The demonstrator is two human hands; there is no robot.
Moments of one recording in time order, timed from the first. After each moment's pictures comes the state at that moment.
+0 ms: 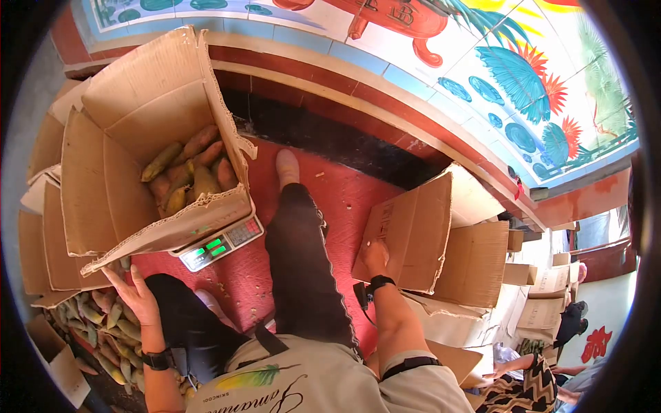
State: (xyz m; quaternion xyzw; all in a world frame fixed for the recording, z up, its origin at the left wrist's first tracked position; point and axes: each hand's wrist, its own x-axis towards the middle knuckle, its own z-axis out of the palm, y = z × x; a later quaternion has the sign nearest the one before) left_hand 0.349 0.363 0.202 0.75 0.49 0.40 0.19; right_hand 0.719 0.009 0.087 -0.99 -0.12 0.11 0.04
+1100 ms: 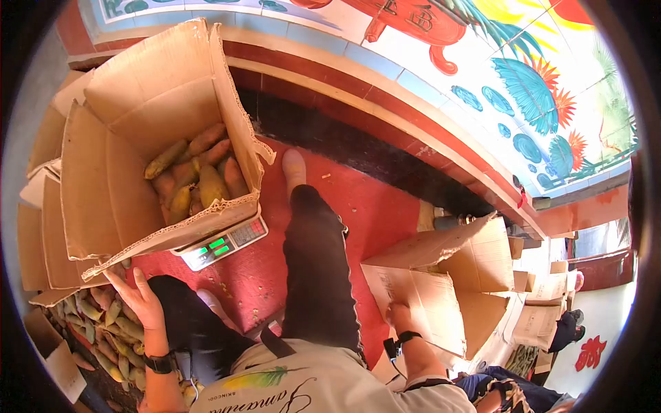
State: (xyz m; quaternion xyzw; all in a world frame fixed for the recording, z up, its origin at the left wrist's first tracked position) left_hand 0.352 0.362 0.205 0.75 0.49 0.40 0.19; right_hand 0.638 -0.182 0.052 -0.93 -0.22 0.27 -0.13
